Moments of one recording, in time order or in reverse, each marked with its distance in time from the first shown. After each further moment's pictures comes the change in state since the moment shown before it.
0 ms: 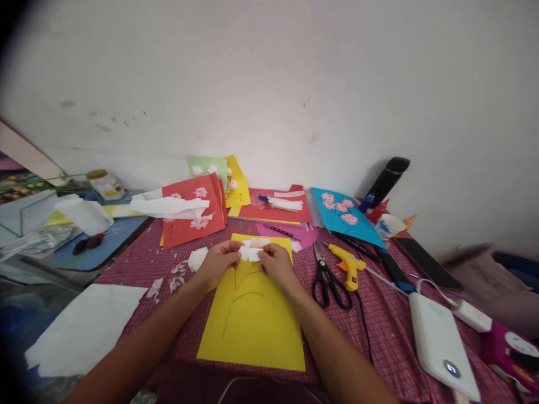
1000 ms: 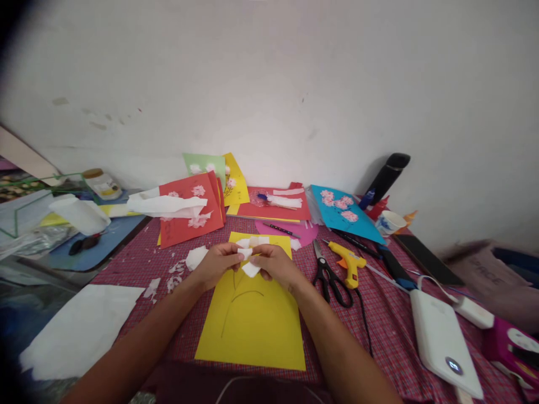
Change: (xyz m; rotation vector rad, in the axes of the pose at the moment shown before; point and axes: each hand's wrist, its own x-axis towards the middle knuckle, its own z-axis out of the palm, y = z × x) left_hand -0.006 0.006 -0.002 0.077 -0.185 -0.036; right_hand -0.006 -0.006 -0.014 0.119 -0.387 -0.008
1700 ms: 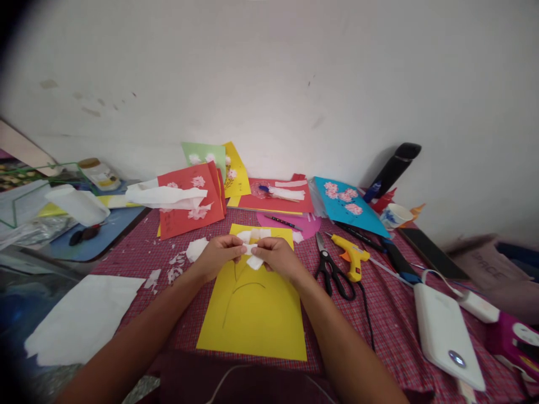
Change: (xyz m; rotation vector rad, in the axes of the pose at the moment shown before) left_hand -0.001 0.003 0.002 0.100 0.057 0.008; right_hand 0.001 0.001 -0.001 -0.126 0.080 -0.021
